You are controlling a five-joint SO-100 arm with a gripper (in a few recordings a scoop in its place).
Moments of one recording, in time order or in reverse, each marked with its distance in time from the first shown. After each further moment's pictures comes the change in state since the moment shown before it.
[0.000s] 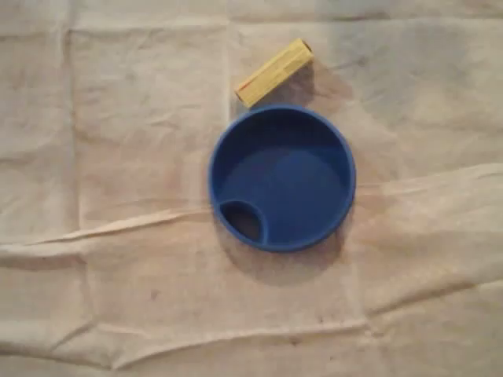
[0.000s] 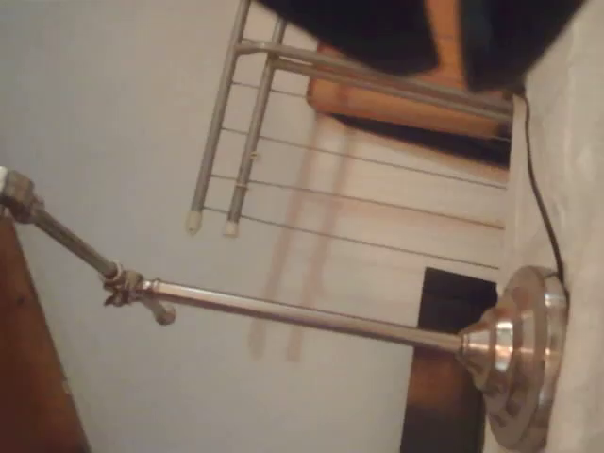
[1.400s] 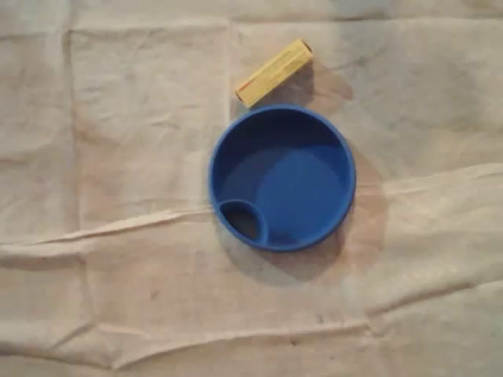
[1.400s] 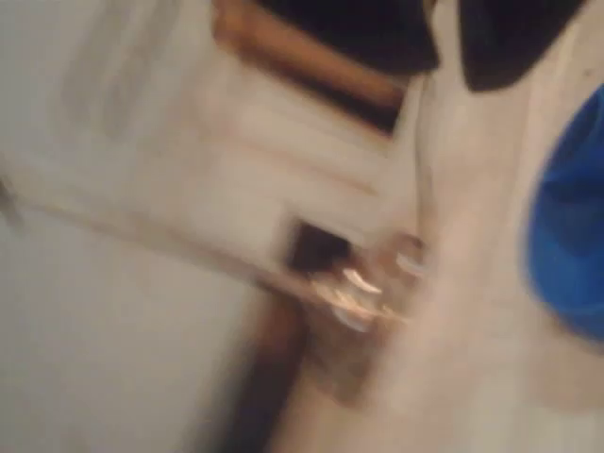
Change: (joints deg) arm -0.7 -29.1 -7.1 0.0 -9.0
